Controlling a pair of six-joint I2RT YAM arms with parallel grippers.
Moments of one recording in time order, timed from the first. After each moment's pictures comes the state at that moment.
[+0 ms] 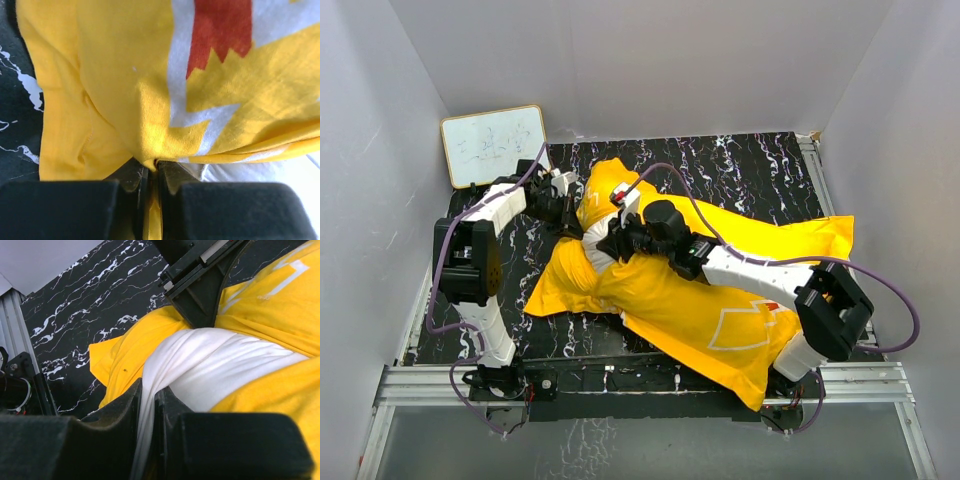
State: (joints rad) left arm -0.09 1.90 1.36 -0.74 0.71 0.04; right arm 0.87 1.55 1.04 0.22 -0.24 0.21
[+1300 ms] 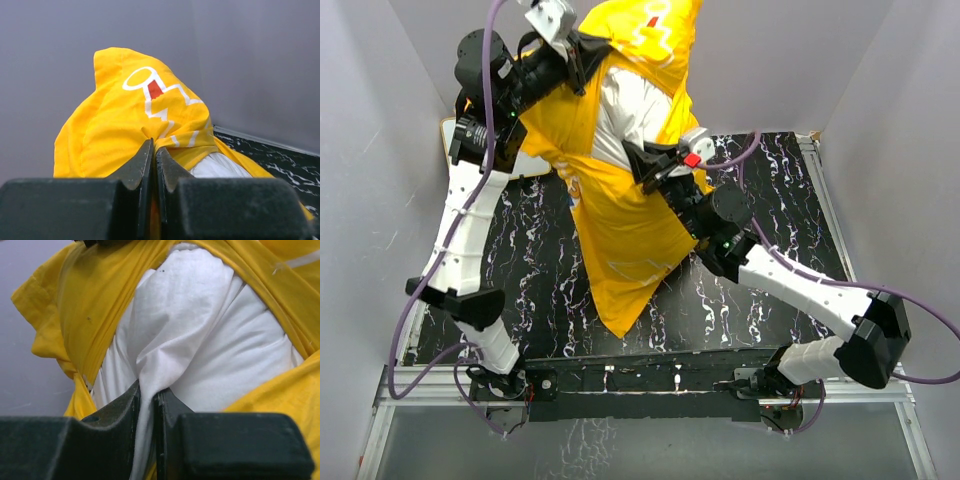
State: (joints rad) left arm -0.38 1.77 2.43 -0.33 0.49 0.13; right arm 0.84 1.35 1.18 0.67 0.13 -0.07
